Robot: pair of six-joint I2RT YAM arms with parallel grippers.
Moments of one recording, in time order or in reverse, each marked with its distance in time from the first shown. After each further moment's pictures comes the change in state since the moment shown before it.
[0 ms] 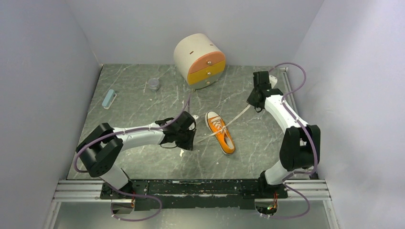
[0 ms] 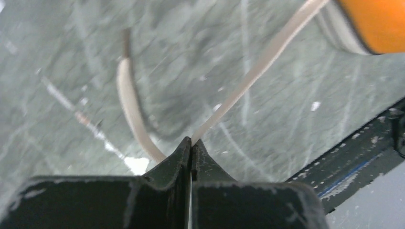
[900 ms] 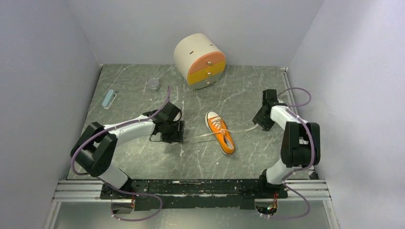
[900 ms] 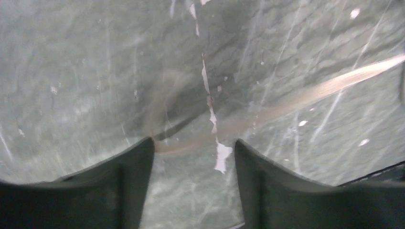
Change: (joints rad) left arm 0.225 -0.027 -0.003 -0.194 -0.057 -0.059; right arm -0.187 0.074 -0.272 0.026 -0.022 0.044
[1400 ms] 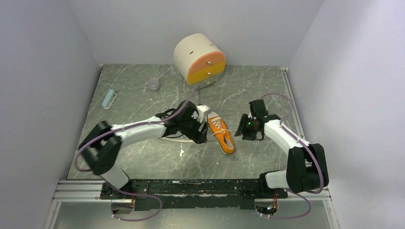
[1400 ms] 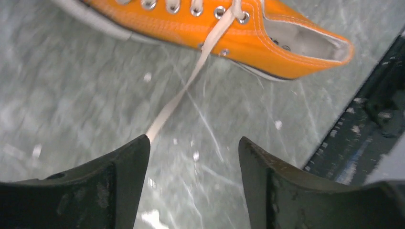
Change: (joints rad) left arm -0.159 -0.021 0.092 0.235 0.167 0.300; right arm 0.199 -0.293 -0.165 -0.057 -0.315 -0.102
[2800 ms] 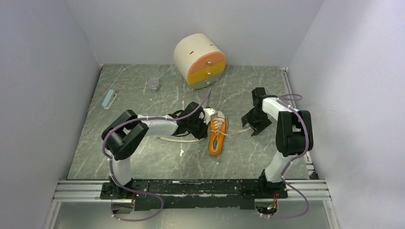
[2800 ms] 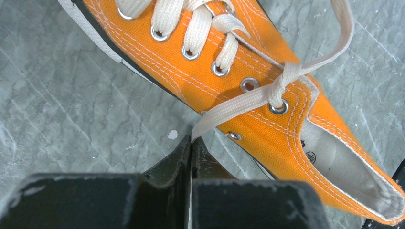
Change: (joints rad) left arm -0.011 0.336 0.073 0.257 0.049 0.178; right arm -0.110 0.405 0.289 -0.190 0.179 0.434
